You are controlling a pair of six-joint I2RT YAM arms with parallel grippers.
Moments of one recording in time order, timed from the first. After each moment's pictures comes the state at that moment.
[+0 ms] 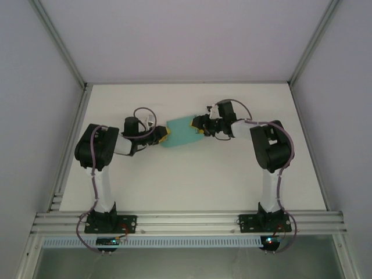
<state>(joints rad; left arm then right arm) -0.23 2.02 0.82 0.71 0.86 -0.90 0.35 2.01 1.18 0.13 -0.78 0.84</state>
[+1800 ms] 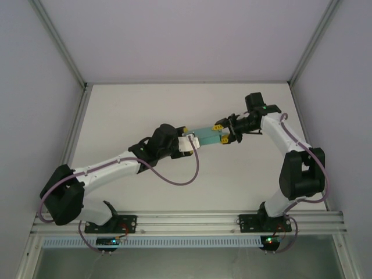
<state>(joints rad) -0.87 1.38 0.89 -0.02 -0.05 0.70 0.17 1.60 1.26 -0.89 -0.96 1.03</state>
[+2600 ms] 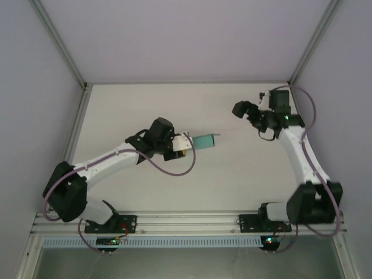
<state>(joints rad) -0.75 1.44 0.99 -0.38 0.20 0.67 0.03 1.27 1.14 -0.59 -0.38 0.44</state>
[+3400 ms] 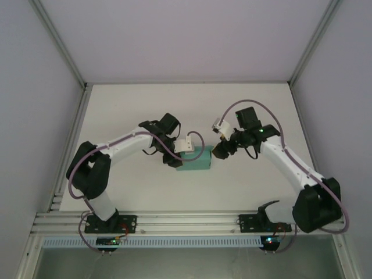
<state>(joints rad) -0.69 1.70 1.21 -0.77 0.39 0.73 0.37 1.33 1.04 -0.75 -0.43 -0.51</state>
